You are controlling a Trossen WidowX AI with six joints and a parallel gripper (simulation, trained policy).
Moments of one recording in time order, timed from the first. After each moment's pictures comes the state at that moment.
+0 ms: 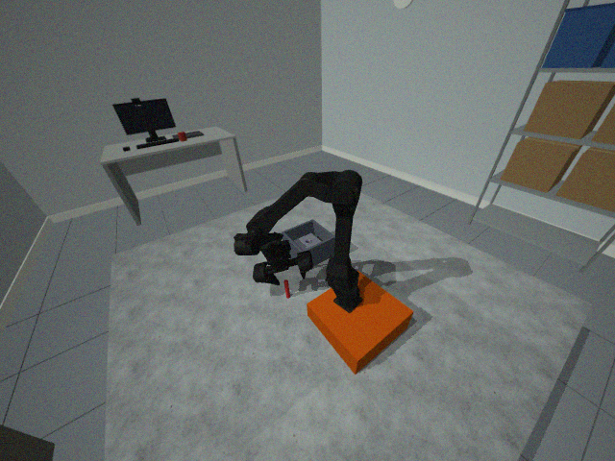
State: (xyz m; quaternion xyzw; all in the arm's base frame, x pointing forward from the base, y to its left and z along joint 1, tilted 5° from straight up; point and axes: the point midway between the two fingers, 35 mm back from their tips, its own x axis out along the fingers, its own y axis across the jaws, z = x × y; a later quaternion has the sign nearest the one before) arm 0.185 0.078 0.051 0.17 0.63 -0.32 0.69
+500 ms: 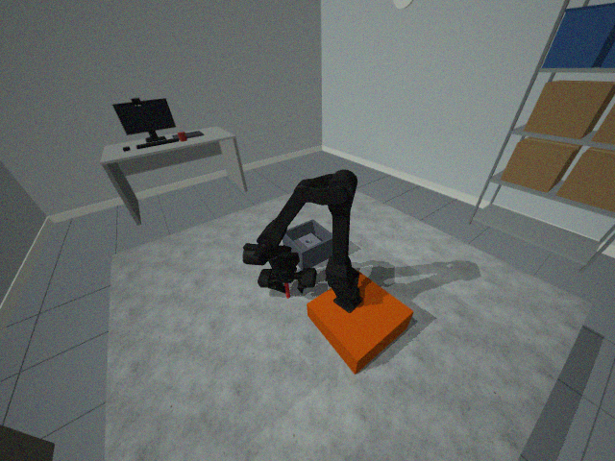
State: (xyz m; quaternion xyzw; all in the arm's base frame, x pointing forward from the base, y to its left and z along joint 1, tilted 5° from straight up) arm 0.180 0.080 0.003 0.27 0.60 -0.36 0.66
